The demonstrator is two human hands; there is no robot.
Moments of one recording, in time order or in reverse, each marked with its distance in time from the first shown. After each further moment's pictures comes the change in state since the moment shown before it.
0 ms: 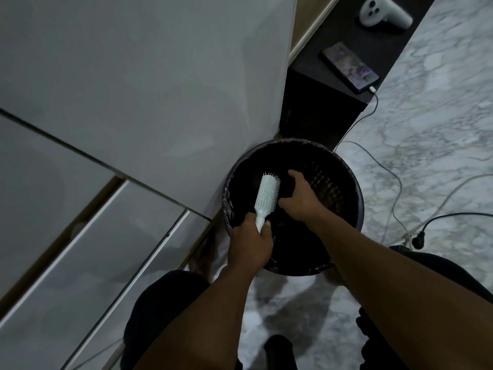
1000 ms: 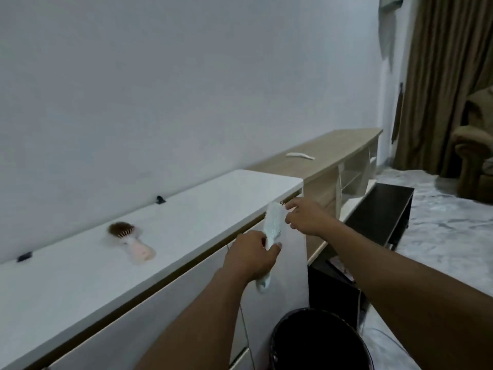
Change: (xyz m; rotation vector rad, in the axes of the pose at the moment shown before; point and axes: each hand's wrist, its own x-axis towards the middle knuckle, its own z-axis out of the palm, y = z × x) left_hand -0.240 0.255 -0.298 0.349 0.430 0.521; right_hand -0.316 -0.317 -0.187 -0.133 0.225 -0.702
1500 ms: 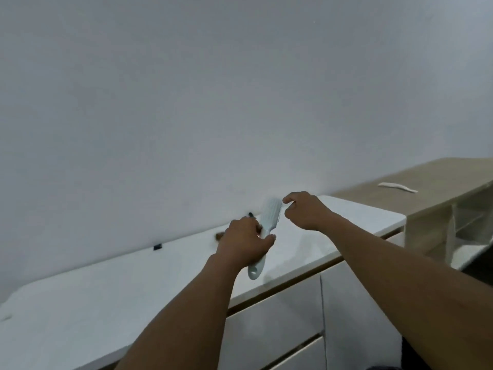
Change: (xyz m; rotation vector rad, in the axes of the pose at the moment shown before) left_hand -0.048 -0.092 -0.190 0.119 0.324 -0.221; right_hand 0.005 -0.208 0.089 -0.075 -0.119 -0.370
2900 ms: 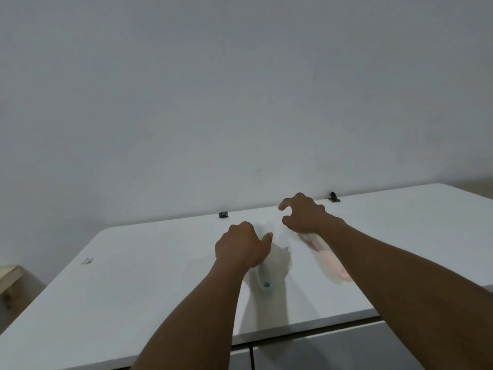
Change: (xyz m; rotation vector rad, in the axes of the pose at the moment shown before) left_hand 0.034 -0.197 -0.009 0.253 -0.029 -0.544; right_hand 0.113 -0.085 0.212 -0.285 -0.343 -0.204
